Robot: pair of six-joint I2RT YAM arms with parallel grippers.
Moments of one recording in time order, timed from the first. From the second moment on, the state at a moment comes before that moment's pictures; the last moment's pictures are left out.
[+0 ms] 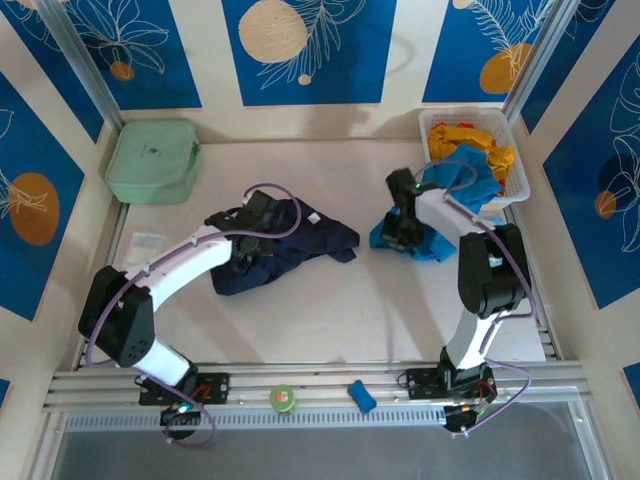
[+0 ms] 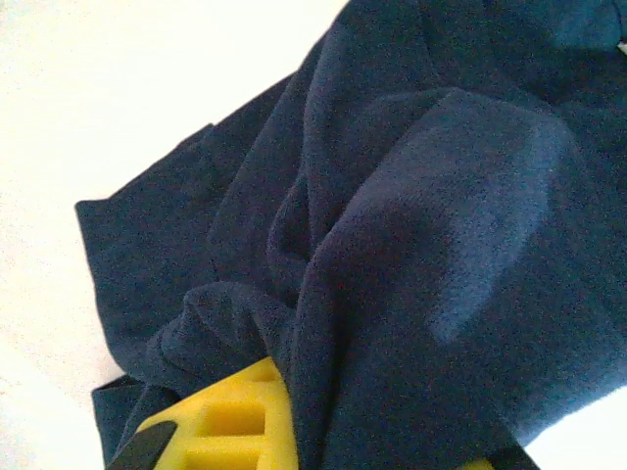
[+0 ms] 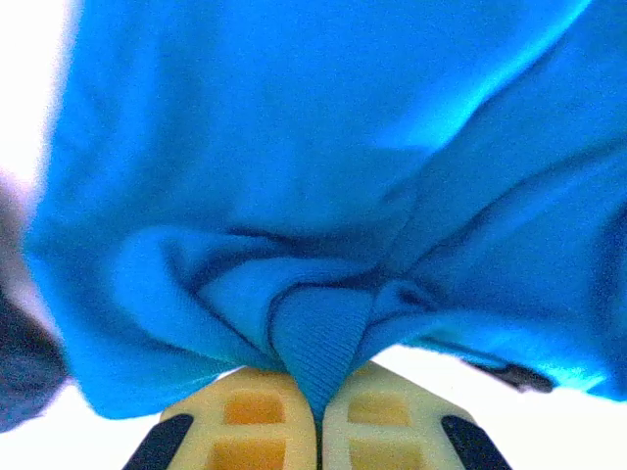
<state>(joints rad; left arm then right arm) -0.60 1.52 1.12 -0.70 -0.33 -0.42 0.22 1.75 1.39 -0.94 0.04 0.56</state>
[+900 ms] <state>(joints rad) -0.78 1.48 1.07 -0.68 -0.26 -0.44 -0.11 2.32 2.53 -0.87 0.27 0.27</state>
